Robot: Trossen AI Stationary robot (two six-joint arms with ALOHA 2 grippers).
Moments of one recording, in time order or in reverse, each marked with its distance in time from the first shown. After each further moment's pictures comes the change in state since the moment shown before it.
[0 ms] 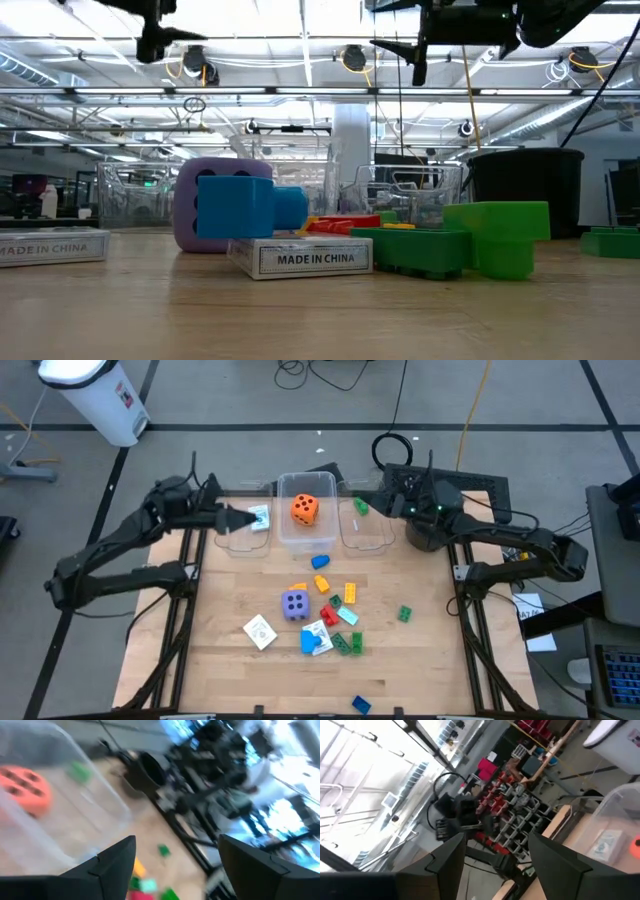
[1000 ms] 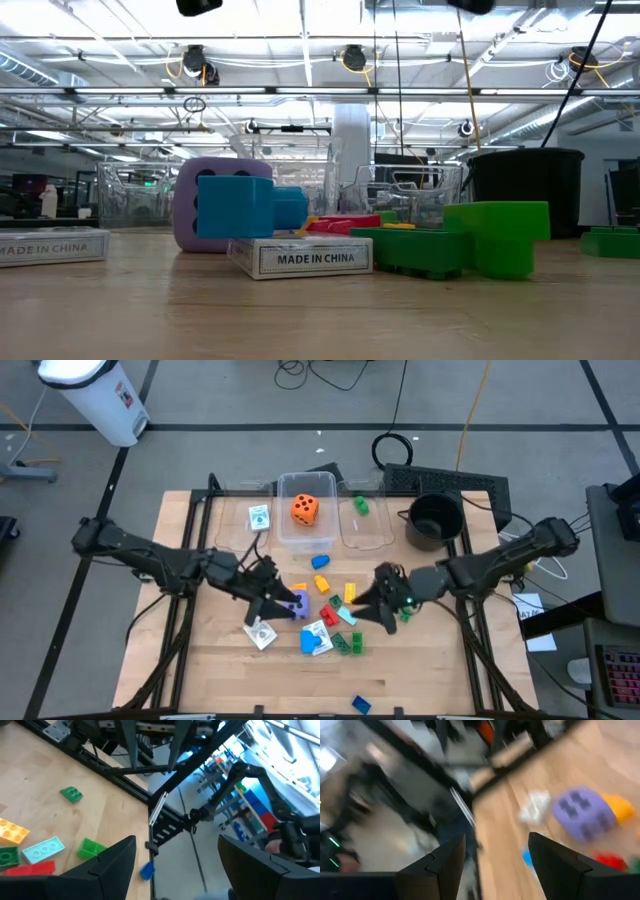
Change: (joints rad) left arm -0.831 0.413 0.000 0.502 -0.348 0.006; right arm 0.836 0.069 0.286 -0.776 0.387 -0.161
